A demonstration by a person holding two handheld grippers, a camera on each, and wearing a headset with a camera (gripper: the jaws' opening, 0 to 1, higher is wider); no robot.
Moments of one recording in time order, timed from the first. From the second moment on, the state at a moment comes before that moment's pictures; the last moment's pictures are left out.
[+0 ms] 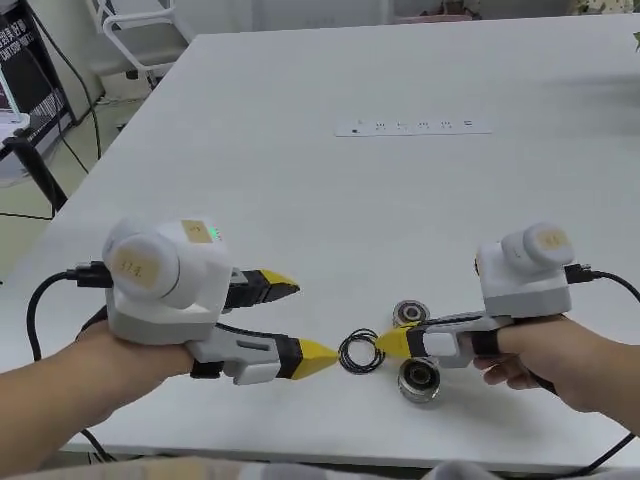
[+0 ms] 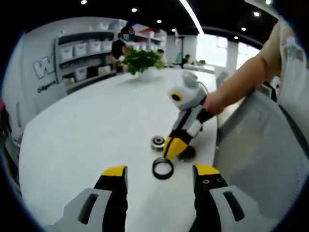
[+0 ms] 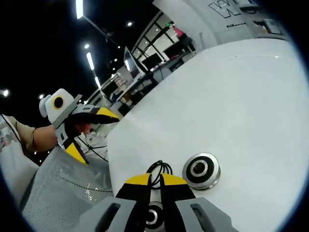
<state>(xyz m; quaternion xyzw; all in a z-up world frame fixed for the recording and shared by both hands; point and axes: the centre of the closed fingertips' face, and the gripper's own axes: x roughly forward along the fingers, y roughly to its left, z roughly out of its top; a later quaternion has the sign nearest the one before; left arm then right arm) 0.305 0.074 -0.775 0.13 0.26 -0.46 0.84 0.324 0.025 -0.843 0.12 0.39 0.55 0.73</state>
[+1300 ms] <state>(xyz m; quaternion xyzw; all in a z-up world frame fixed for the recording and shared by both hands) 0.305 0.072 -0.755 0.12 0.24 -0.45 0.85 0.328 0.000 -0.775 0.09 0.29 0.56 0.77</state>
